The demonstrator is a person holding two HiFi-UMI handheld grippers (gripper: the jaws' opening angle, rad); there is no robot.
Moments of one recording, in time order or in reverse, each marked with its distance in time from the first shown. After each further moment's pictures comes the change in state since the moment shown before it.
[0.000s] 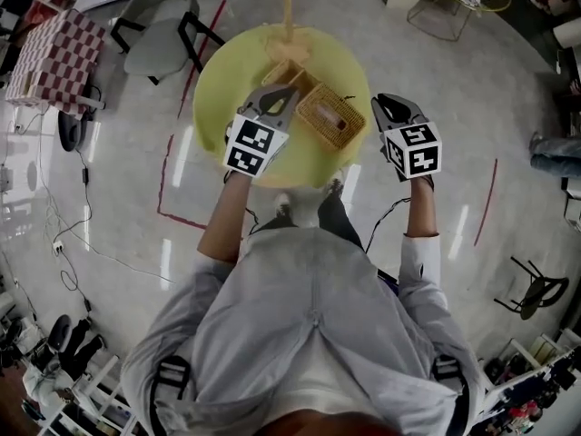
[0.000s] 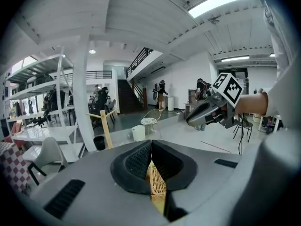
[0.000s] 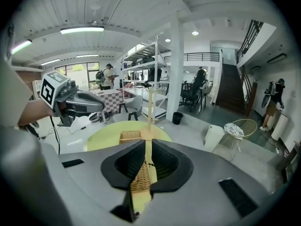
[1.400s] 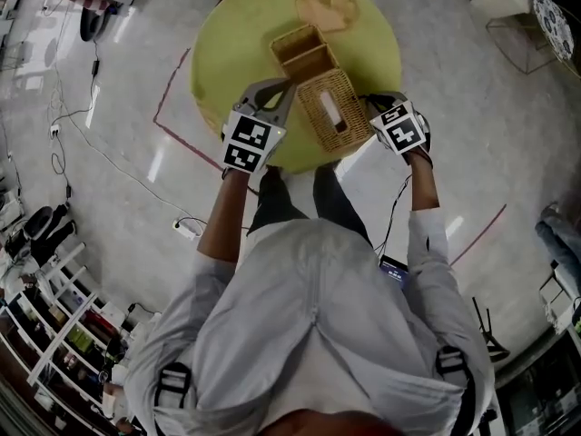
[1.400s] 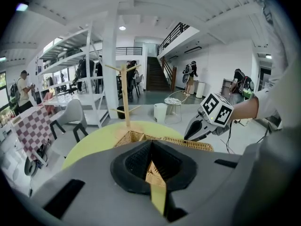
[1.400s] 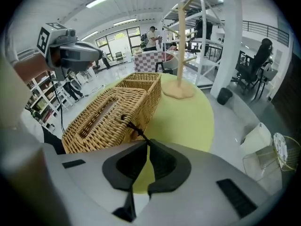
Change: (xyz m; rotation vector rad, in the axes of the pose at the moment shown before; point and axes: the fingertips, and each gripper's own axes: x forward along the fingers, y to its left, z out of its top) left arm 0.066 0.021 -0.115 -0.284 0.273 0.290; right arm 0.185 -0.016 -0.164 -0.311 0.424 0.532
